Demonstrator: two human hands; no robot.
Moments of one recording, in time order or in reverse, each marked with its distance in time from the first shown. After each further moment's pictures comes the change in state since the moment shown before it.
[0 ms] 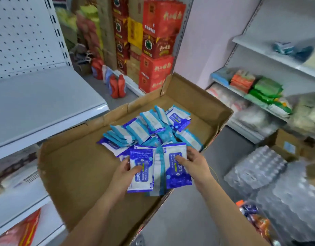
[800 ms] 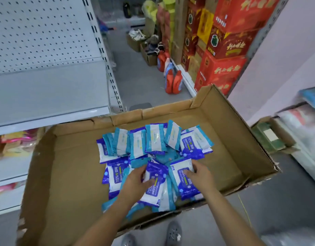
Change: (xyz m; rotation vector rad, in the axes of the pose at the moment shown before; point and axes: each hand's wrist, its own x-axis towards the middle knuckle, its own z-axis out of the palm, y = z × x) left_hand 0.104 -0.002 0.156 0.586 0.408 0.015; right_hand 0.264 -0.024 -0.081 -0.663 -0.467 -0.270
